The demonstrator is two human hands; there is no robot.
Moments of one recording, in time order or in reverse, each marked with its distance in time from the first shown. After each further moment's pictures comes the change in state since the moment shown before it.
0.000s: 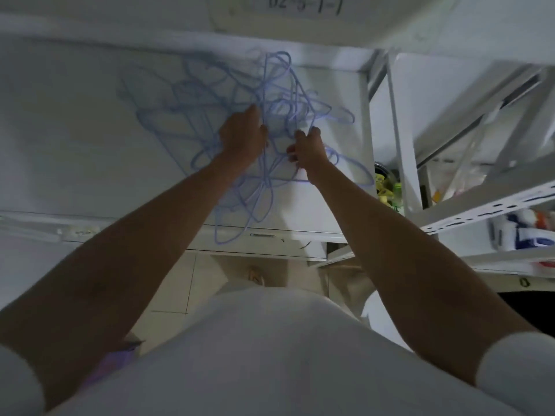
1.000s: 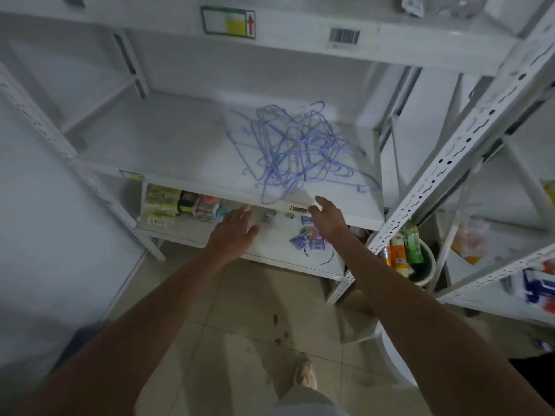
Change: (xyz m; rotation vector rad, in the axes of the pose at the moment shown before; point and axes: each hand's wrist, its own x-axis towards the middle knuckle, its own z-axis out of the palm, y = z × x) left_hand -0.384 -0.100 -0.078 -0.024 -0.203 -0.038; right_hand -0.304 0.090 -0.041 -0.403 -0.186 -0.292
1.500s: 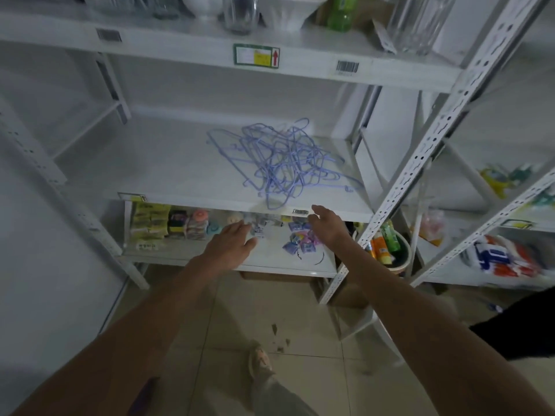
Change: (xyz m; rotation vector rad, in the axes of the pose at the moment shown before) left_hand -0.046 -0.073 -0.046 0.071 -0.130 0.181; right_hand -0.099 -0.057 0.049 -0.091 0.159 0.024
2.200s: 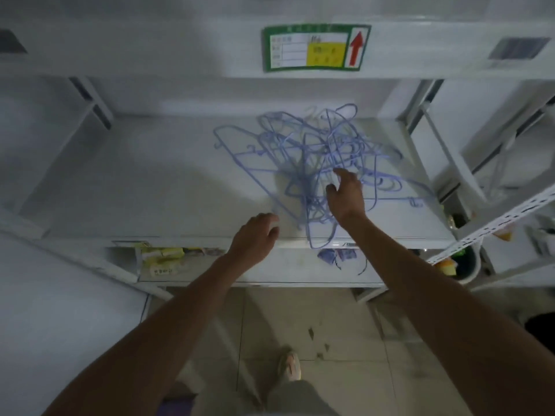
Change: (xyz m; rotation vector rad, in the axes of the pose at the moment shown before) left_hand 0.232 -0.091 -0.032 -0.165 0.091 0.091; right_hand 0.264 -0.072 0.074 -0.006 0.242 0.034
